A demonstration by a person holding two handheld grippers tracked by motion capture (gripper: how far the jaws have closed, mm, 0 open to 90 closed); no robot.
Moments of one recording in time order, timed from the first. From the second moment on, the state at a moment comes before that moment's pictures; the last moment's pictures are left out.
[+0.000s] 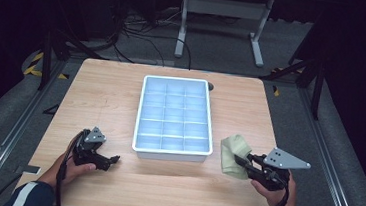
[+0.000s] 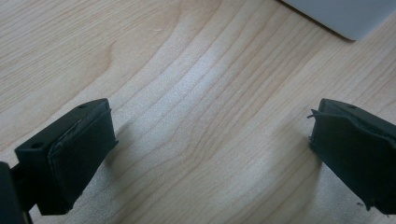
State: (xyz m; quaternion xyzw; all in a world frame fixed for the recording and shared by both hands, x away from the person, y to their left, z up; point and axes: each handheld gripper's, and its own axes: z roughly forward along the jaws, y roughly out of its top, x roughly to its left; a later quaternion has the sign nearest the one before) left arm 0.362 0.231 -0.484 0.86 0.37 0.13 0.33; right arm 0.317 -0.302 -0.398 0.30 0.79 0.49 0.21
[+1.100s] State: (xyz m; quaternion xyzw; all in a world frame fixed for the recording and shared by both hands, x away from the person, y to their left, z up) left arm 0.362 0.231 -0.484 0.86 0.37 0.13 0.33; right arm 0.383 -0.215 -0.360 0.24 0.82 0.49 0.19
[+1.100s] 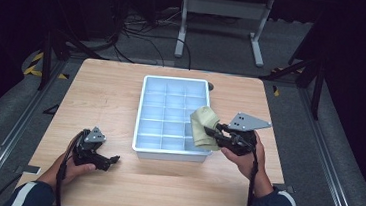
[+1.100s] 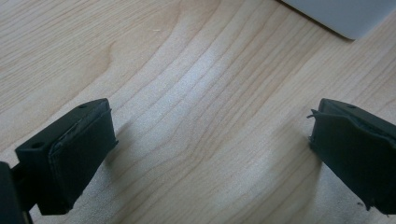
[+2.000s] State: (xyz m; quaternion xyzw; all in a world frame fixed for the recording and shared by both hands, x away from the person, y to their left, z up) left arm 0.362 0.231 -0.484 0.86 0.37 0.13 0.33; right arm 0.415 -0.186 -0.363 0.24 0.83 0.45 0.23
